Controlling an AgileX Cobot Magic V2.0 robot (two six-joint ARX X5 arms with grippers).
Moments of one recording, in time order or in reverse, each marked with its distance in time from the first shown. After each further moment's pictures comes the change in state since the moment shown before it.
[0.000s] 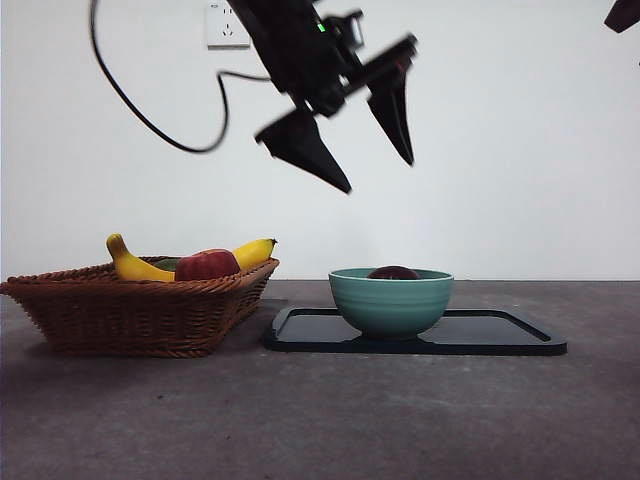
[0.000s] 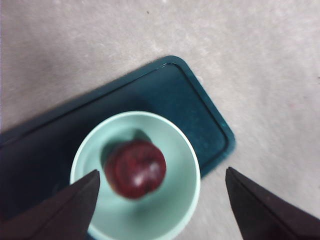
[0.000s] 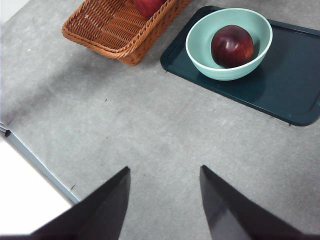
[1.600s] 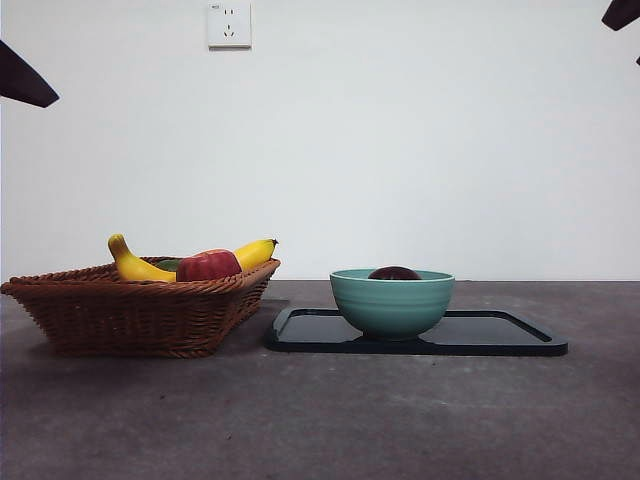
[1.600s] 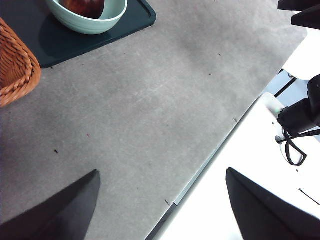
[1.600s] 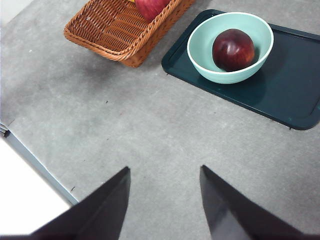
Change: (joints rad) left arm 0.185 -1.222 -1.027 -0.107 0.346 0.140; right arm 0.000 0.000 0.000 0.009 0.000 -0.006
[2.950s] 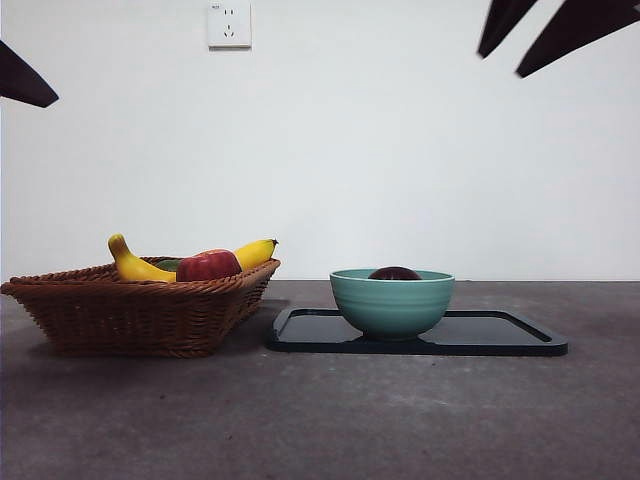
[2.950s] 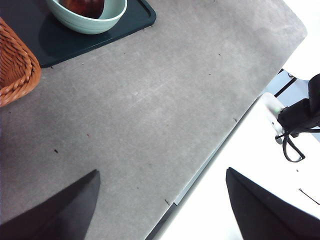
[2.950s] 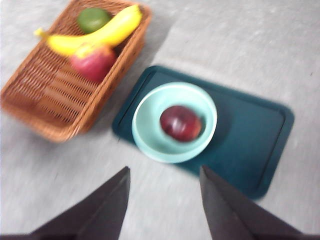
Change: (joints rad) left arm 0.000 0.000 0.000 -0.001 0.000 0.000; right arm -0.087 0.522 0.387 0.076 0.086 -0.014
